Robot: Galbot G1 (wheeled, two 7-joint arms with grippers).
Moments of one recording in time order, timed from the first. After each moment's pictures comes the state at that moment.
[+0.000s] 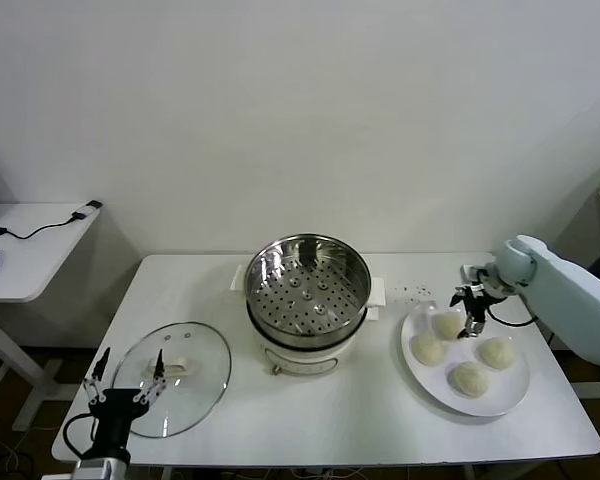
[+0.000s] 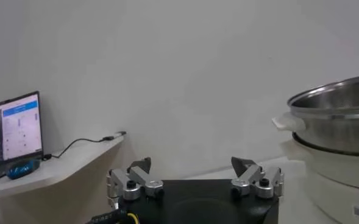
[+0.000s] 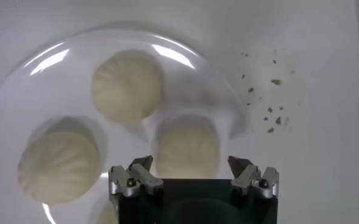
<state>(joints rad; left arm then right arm) 1.72 -1.53 -0.76 -2.08 0.10 -0.08 0.01 -0.01 0.81 -0.75 0.84 -0.11 -0.10 -1.13</state>
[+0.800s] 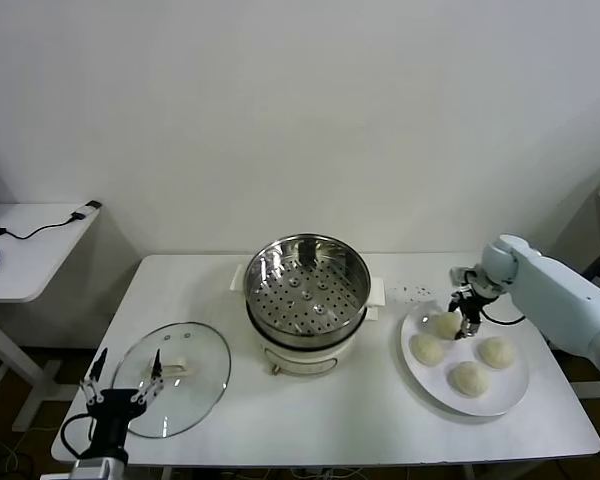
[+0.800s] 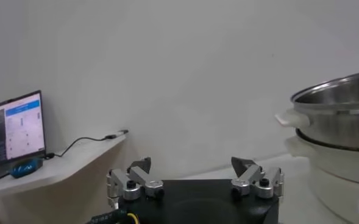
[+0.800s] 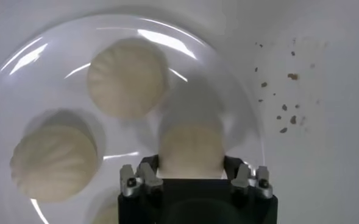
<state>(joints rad) 1.72 -1.53 -0.76 -2.07 0.10 -0.08 0.01 0.04 0.86 -0.82 0.79 -0.10 -0.07 -1.16</state>
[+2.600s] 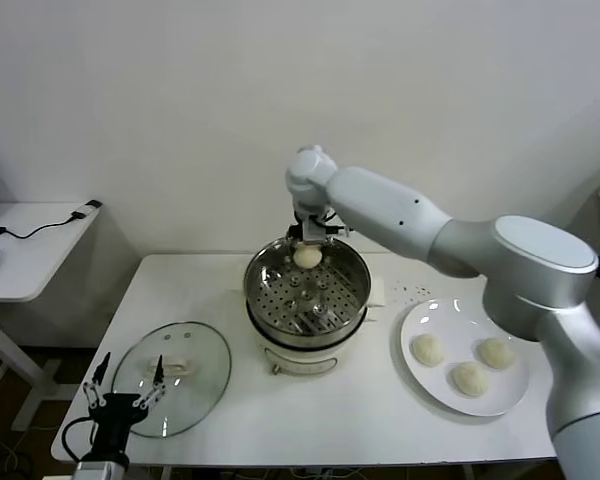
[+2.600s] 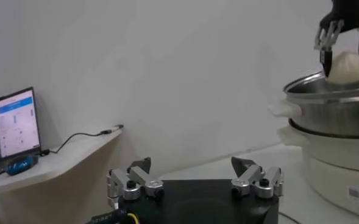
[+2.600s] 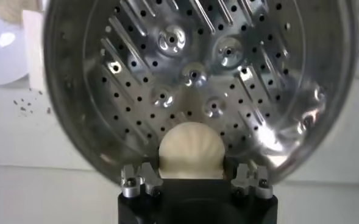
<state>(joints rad) 1.74 -1.51 -0.75 -2.08 0.11 -0.06 0.01 0.35 1.46 -1.00 0.86 -0.70 0.78 -1.12</state>
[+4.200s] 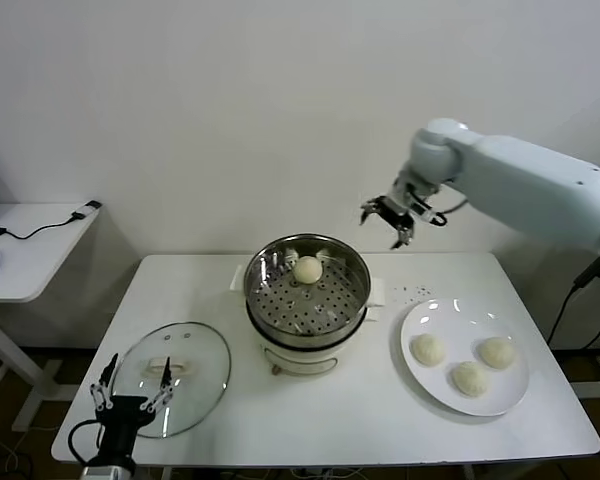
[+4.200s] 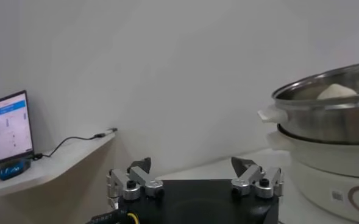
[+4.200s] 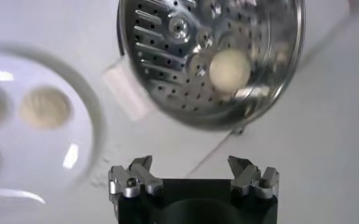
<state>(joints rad) 1.77 -1.52 -0.73 -2.11 0.13 -0.06 0.01 0.58 0.81 -1.28 1.21 0.17 0.03 -1.07</state>
